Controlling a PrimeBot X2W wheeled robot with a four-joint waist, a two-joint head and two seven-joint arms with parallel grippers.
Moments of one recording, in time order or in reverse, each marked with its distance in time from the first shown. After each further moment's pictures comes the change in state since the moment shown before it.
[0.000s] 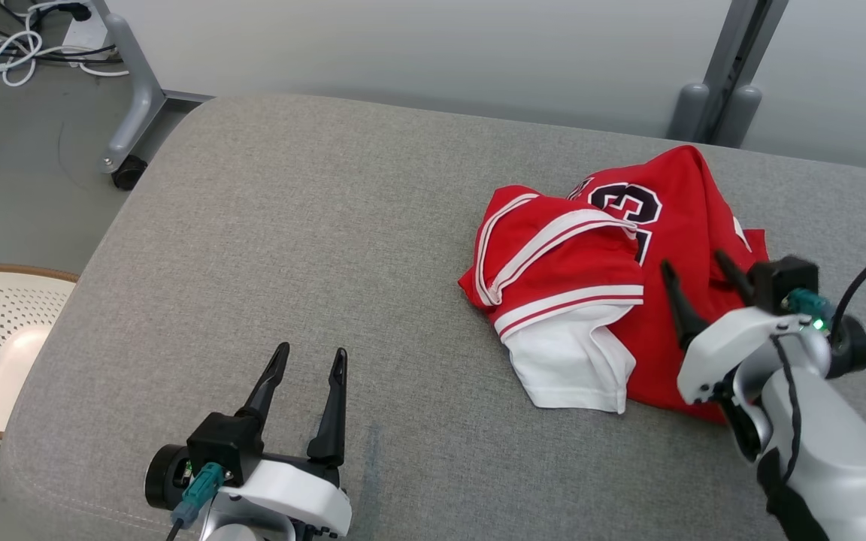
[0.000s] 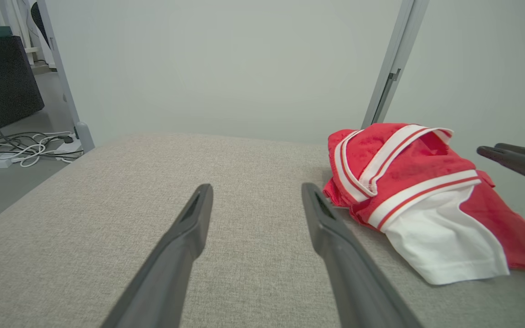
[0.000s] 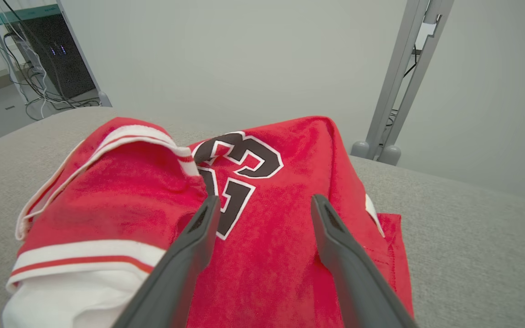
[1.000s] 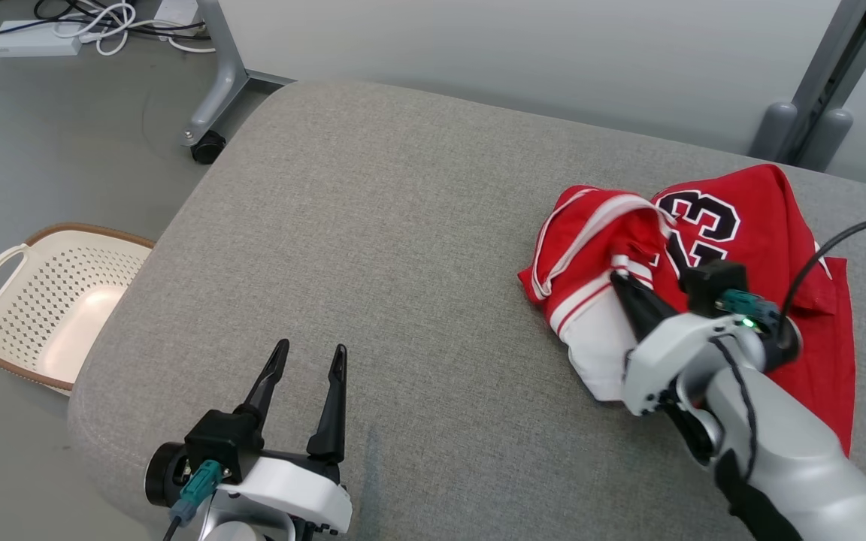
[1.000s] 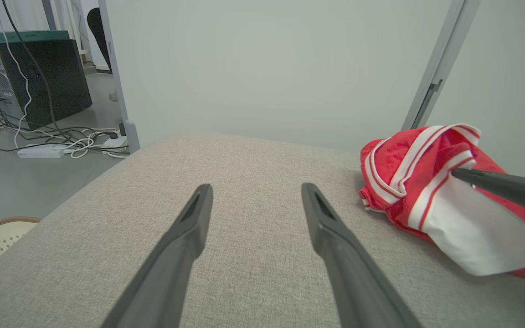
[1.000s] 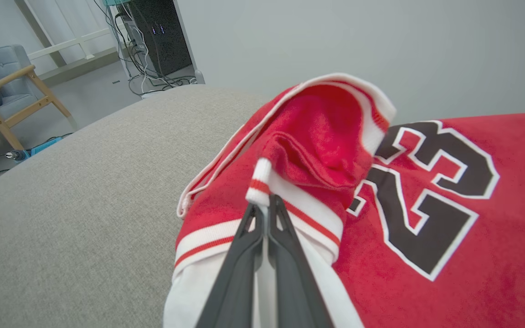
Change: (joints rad) left arm -0.005 0.001 -0.002 -0.005 -0.012 0.001 0.000; right arm -0.036 -0.004 0.375 0.001 0.318 0.000 0.010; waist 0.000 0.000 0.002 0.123
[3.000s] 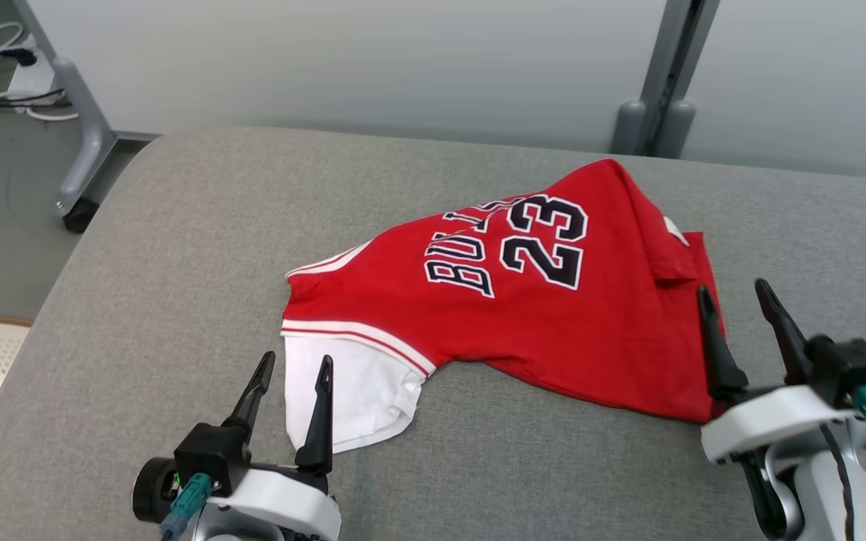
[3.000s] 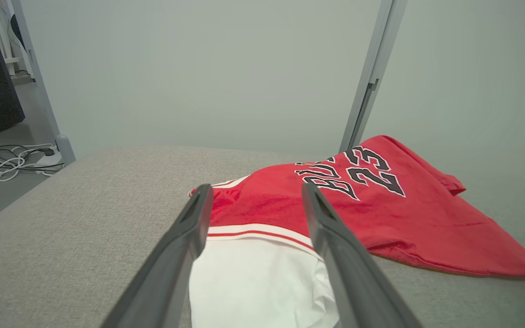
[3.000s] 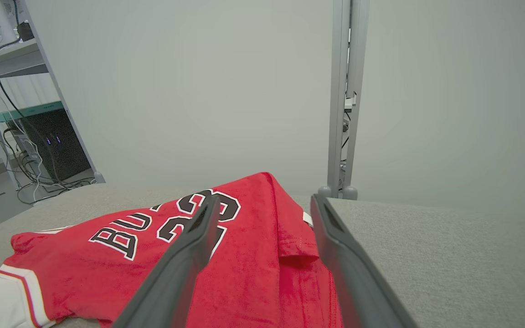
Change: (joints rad) left arm 0.031 0.001 0.028 -0.010 0.021 0.002 0.000; right arm 0.416 0.063 -0.587 -0.567 -0.378 0.000 -0.012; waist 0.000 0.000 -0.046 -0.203
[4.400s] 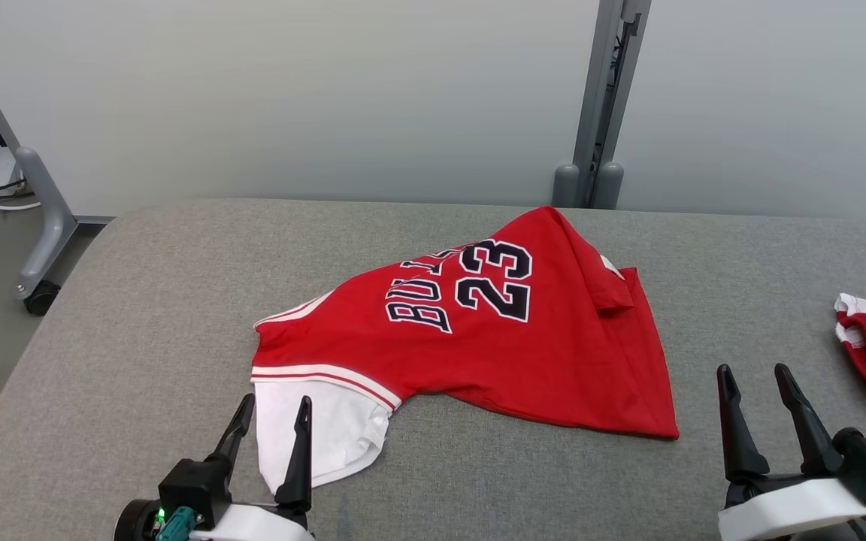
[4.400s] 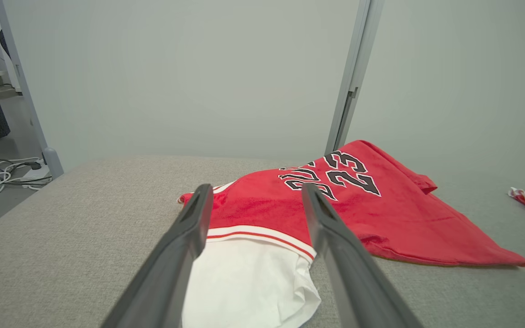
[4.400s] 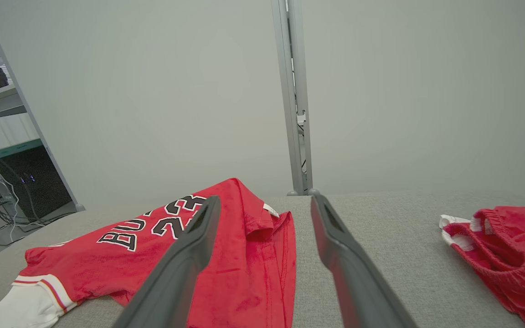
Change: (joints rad) left arm 0.073 0.005 0.058 0.031 0.027 -0.026 0.000; right arm 0.268 0.027 -0.052 -0.196 0.060 0.000 0.000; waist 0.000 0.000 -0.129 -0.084
